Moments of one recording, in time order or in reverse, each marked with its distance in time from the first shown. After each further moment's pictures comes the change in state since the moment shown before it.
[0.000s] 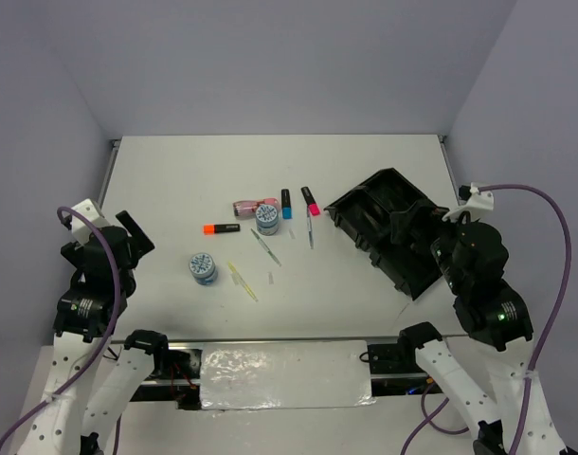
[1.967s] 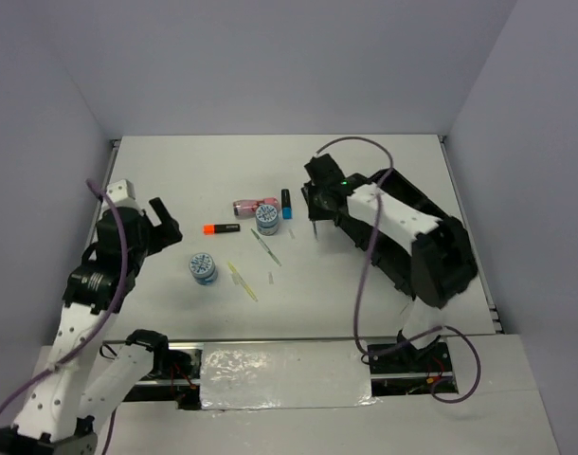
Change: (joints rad) left arm -0.020 0.108 0.024 0.074 0.343 0.024; right arm 0.275 1.252 0.324 0.133 -0.076 0.082
